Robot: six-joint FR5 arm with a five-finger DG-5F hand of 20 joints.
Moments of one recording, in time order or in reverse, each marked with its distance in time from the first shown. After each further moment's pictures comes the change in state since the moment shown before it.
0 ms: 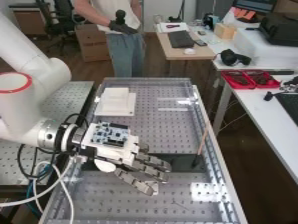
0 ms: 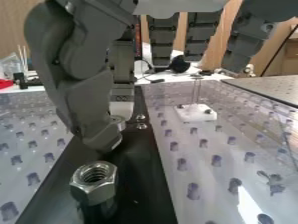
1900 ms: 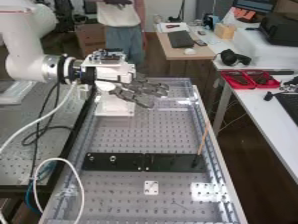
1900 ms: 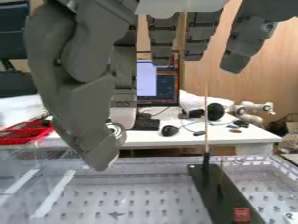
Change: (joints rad) arm 0.356 0.352 -0.134 -0.081 0.300 0.008
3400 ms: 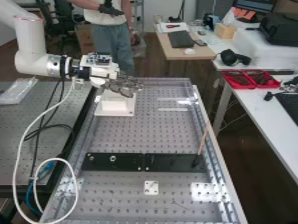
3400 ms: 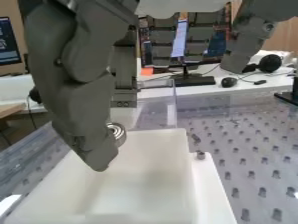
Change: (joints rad) arm 0.406 0.051 -0.219 0.025 0.241 0.186
